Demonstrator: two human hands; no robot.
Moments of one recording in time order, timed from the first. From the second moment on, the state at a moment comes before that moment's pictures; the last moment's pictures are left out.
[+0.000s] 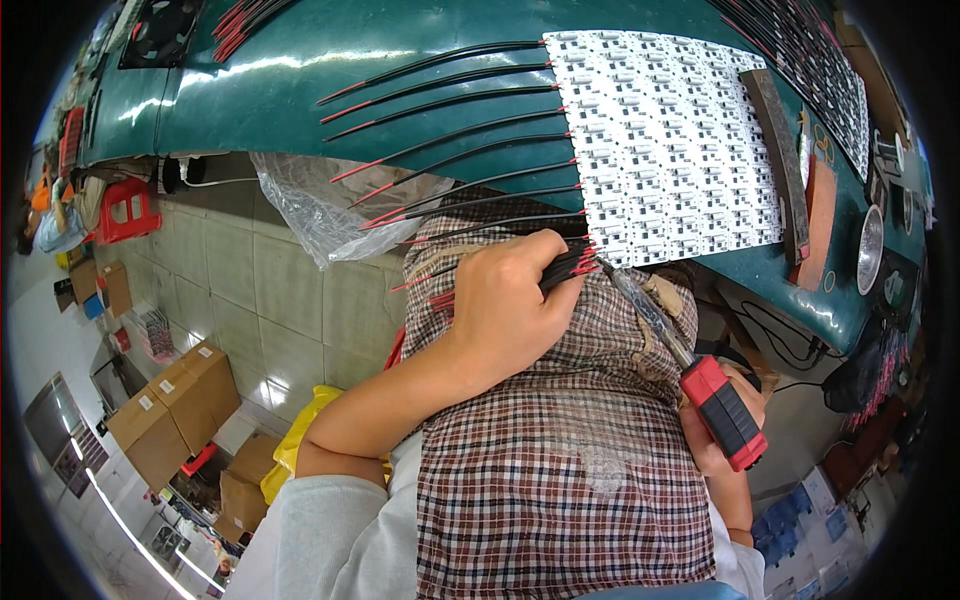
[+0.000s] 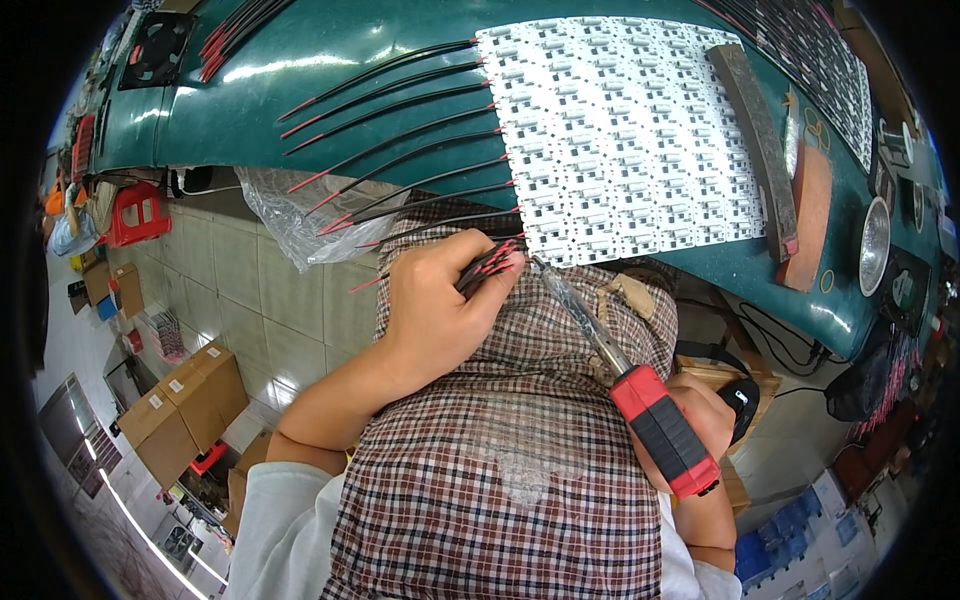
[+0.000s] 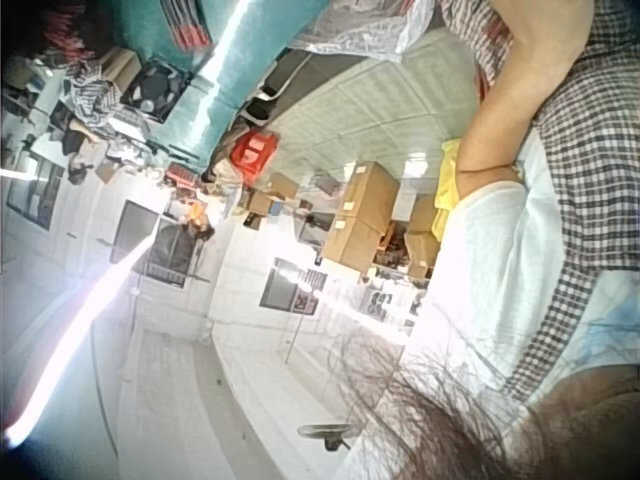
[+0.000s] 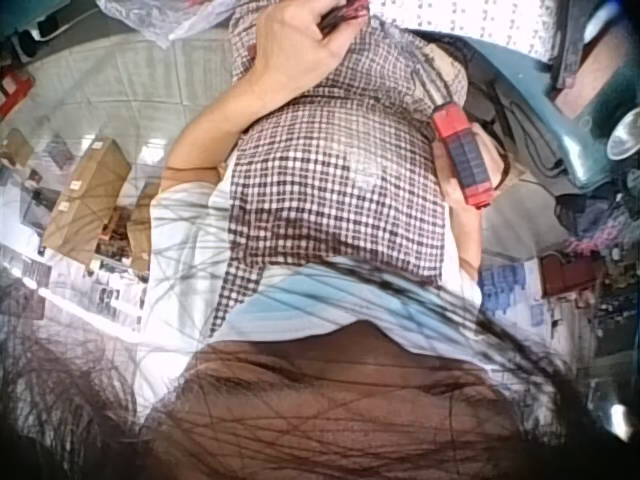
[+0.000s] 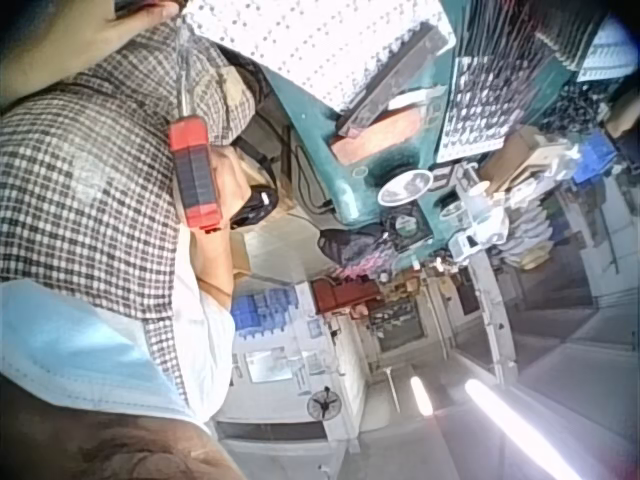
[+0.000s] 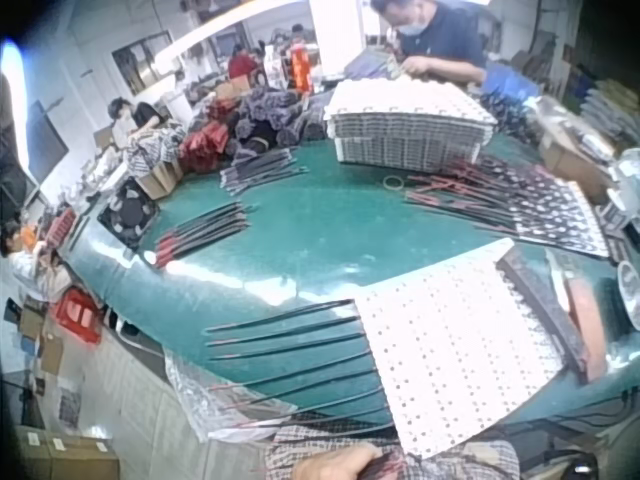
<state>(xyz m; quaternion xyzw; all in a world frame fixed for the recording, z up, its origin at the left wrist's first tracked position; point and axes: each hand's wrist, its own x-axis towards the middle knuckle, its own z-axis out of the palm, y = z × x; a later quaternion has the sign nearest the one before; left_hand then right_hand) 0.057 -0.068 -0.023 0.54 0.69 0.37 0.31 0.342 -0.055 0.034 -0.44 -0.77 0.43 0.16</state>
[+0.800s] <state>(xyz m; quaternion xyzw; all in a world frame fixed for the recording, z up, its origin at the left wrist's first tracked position) 0.062 -0.071 -0.027 0.52 0.69 0.40 0.29 0.344 -0.059 0.030 -0.44 -0.77 0.42 0.17</state>
